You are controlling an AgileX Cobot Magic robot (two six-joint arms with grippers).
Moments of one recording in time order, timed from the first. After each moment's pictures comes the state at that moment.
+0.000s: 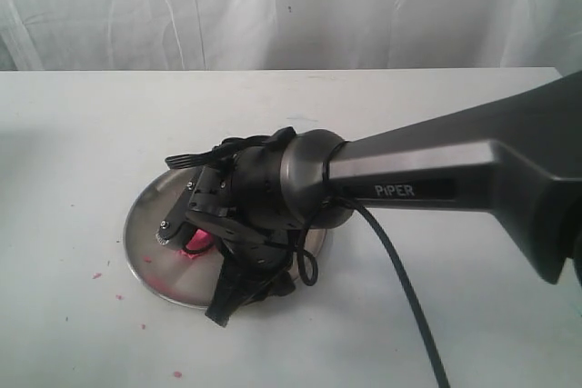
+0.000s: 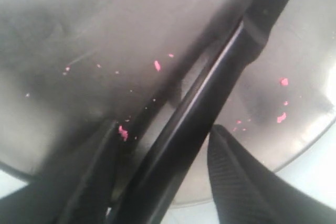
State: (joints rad) left arm -0.28 -0.01 0.02 0.00 0.28 0.29; right arm 0.95 2.07 -1.38 -0.49 0.80 0.26
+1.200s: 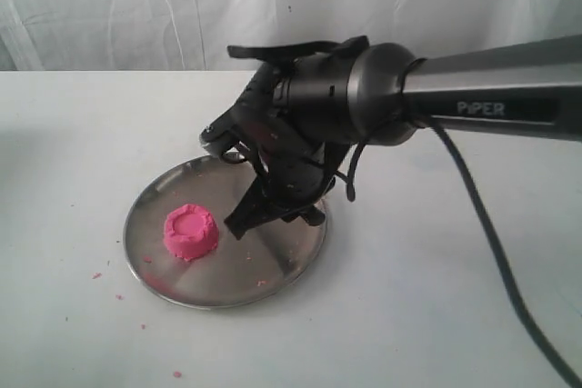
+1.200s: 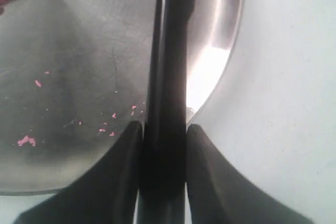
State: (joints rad) left arm -0.28 -0.01 0.02 0.00 0.28 0.29; right arm 0.82 1.97 -1.44 -0.43 0.88 0.36
